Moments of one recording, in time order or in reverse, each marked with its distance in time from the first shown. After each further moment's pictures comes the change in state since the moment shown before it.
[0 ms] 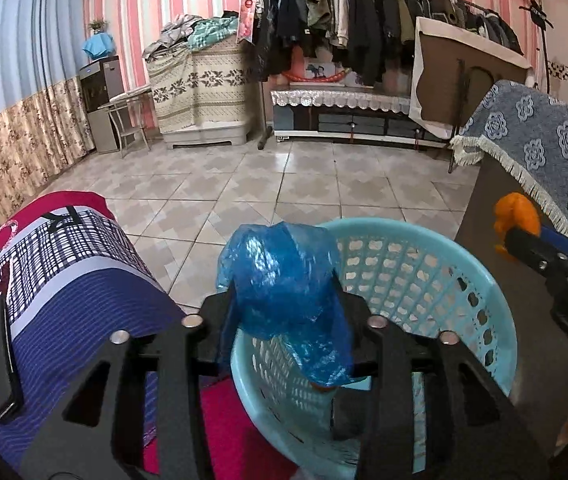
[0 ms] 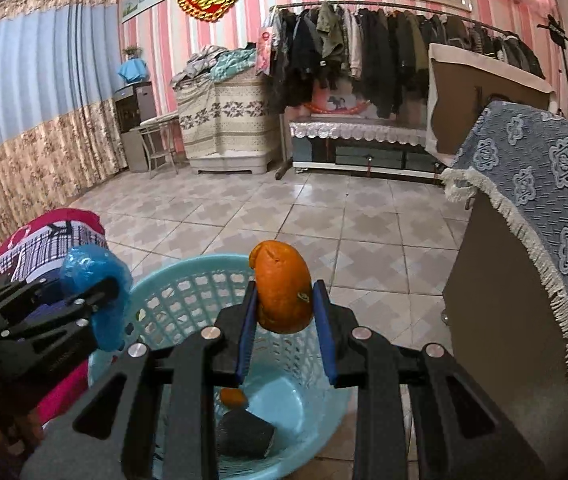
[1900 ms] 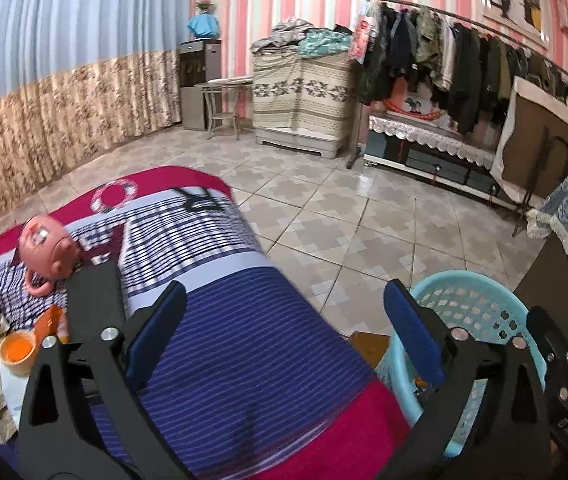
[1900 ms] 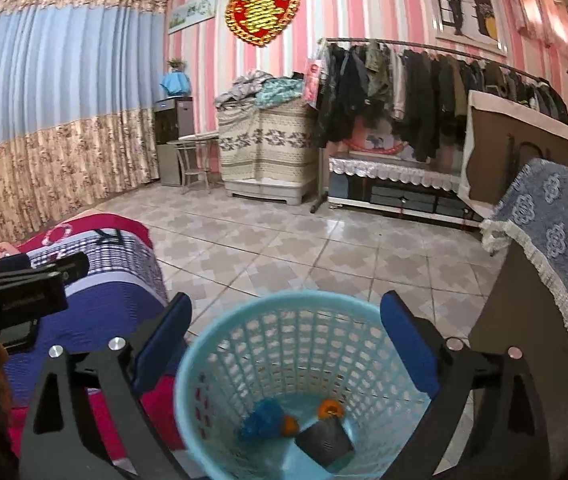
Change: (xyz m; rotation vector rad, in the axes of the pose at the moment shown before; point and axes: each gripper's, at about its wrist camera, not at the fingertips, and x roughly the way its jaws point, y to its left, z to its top) left arm -0.059 0.131 -0.002 -0.285 -0.043 0.231; right arm -0.031 0.090 0.014 -0.112 -0.131 0.086
